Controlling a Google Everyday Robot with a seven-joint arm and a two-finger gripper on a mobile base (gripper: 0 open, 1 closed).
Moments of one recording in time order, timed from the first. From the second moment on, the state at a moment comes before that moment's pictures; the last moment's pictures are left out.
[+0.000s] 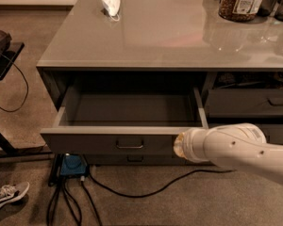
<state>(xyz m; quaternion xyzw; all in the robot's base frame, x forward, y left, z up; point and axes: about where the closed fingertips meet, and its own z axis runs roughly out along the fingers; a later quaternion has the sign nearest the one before) 0.514 -0.139 0.634 -0.67 0.67 -0.09 0.30</state>
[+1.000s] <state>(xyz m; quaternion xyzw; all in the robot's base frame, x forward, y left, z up) 0.576 -0.140 0.635 -0.66 0.69 -0.10 0.30</state>
